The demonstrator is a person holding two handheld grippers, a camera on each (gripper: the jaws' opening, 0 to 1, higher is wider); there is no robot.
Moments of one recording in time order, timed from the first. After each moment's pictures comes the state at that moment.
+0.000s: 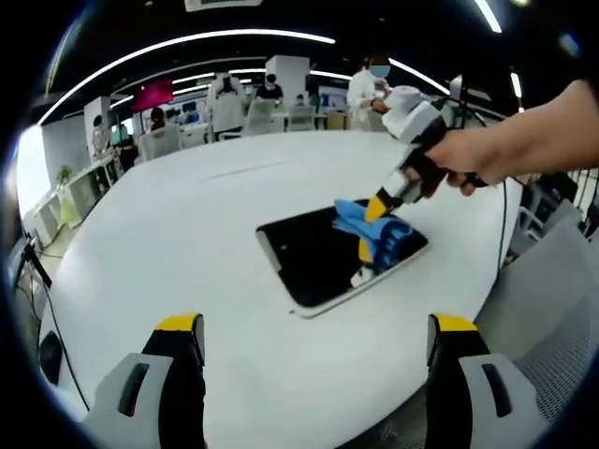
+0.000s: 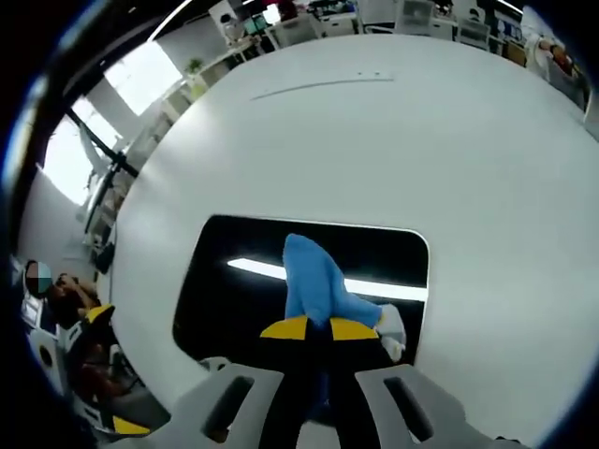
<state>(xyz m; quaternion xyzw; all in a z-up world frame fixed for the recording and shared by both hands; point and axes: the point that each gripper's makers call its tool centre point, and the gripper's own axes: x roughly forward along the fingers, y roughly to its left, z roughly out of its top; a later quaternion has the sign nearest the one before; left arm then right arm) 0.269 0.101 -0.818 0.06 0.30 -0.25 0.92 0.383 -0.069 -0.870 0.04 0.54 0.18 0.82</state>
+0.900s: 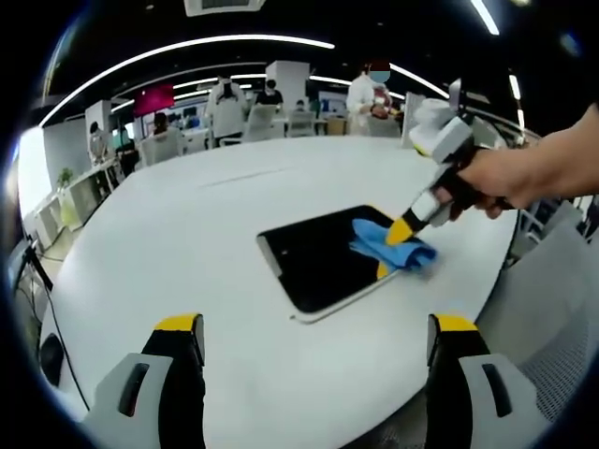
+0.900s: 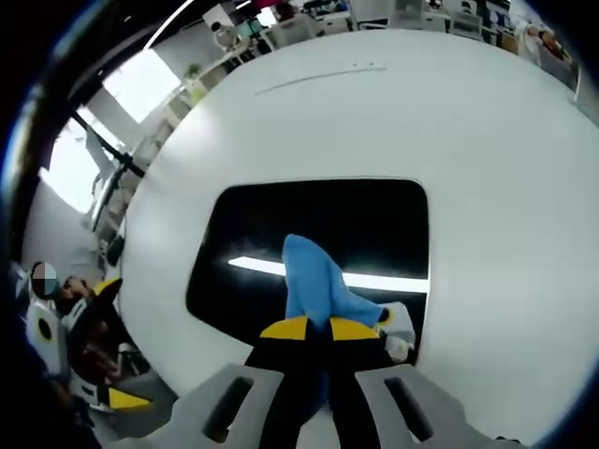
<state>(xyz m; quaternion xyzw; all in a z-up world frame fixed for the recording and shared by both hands) 0.270 0.101 -0.813 0.05 0.29 -0.25 0.92 0.336 -0.068 -0.869 0.07 0.54 0.18 0.82</state>
